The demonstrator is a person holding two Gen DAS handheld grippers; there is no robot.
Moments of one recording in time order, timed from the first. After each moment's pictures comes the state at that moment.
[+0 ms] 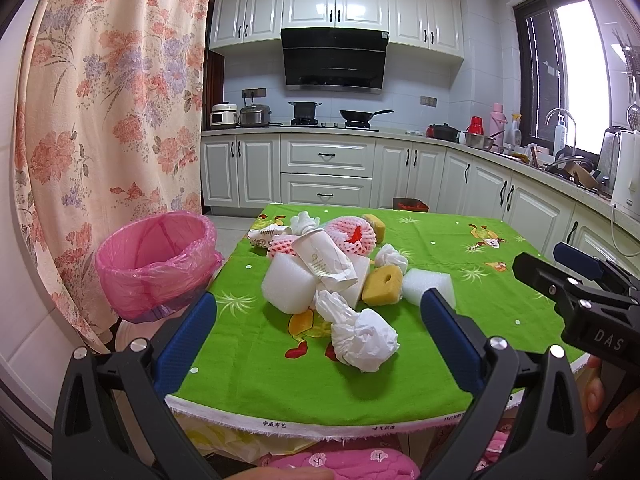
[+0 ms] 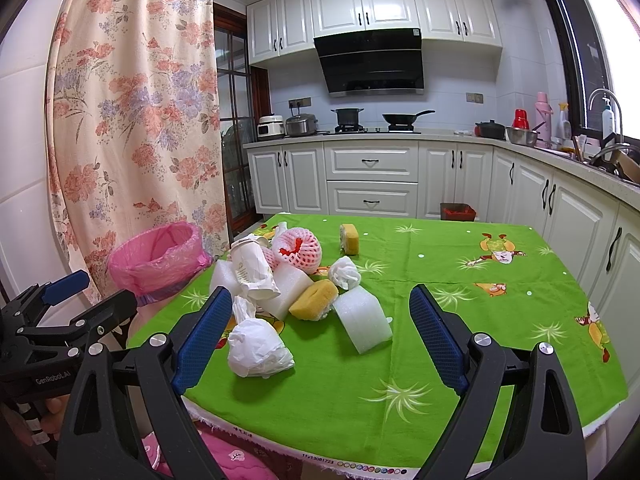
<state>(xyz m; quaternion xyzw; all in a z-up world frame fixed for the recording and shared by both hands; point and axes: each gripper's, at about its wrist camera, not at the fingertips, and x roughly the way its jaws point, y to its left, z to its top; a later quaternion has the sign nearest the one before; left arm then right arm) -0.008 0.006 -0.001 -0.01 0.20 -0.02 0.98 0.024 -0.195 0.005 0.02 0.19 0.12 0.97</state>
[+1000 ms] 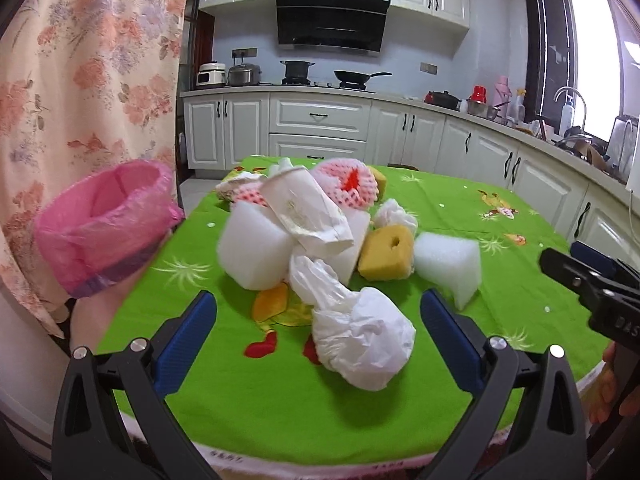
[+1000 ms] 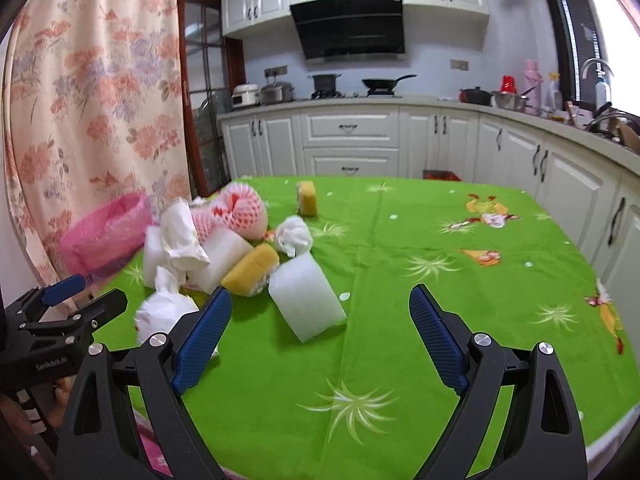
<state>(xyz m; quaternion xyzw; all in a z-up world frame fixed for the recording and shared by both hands) 0.083 -0.011 -0.075 -0.02 0.27 -0.03 0.96 0.101 -0.225 -0.063 0.02 0.25 0.09 0.96</state>
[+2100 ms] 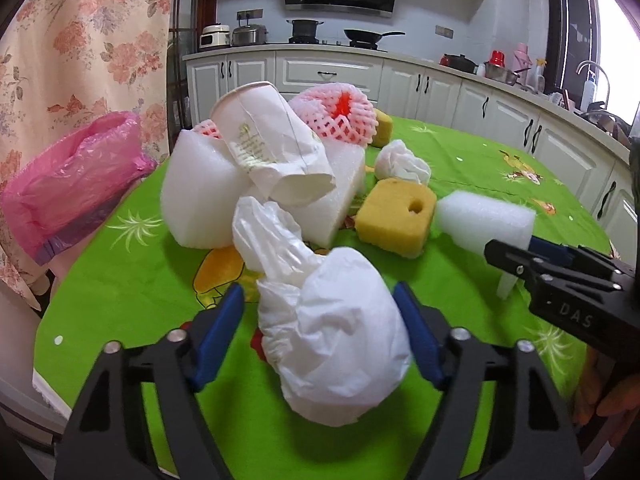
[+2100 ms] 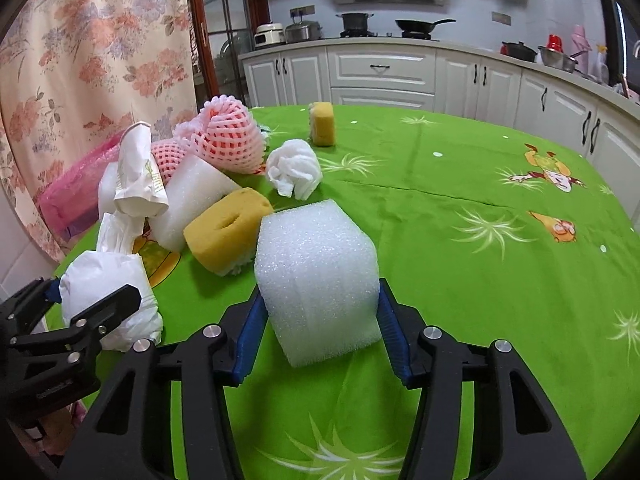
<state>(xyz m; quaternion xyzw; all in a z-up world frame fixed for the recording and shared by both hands) 0.136 -0.046 -0.133 -0.02 0.34 -0.01 0.94 0.184 -0.223 -0.131 0.00 0.35 0.15 0.93</state>
